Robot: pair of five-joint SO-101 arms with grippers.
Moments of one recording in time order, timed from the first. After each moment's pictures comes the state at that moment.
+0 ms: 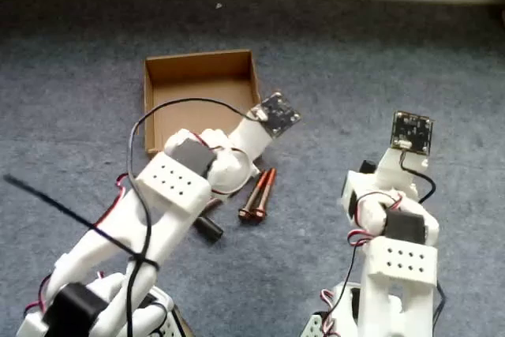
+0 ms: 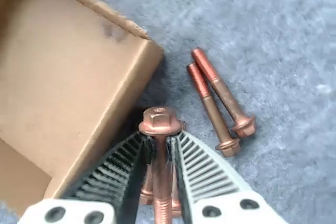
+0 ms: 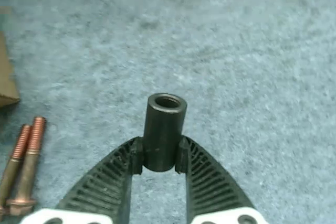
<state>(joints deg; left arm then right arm) 24.9 -21.7 34.9 60.6 -13.8 2.0 -59.9 62.5 56.3 0.1</state>
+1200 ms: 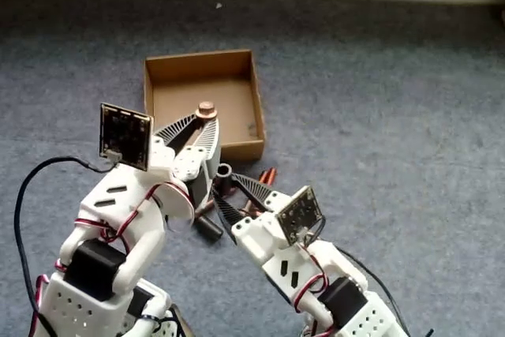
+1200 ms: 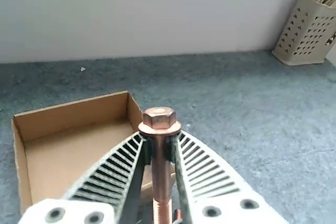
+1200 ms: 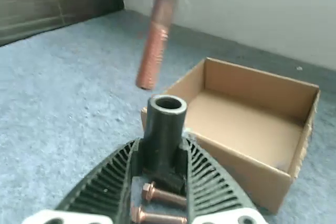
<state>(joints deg) 20.1 -74.0 51.6 46.7 17.0 -48.2 -103.9 95.9 24.2 0.1</state>
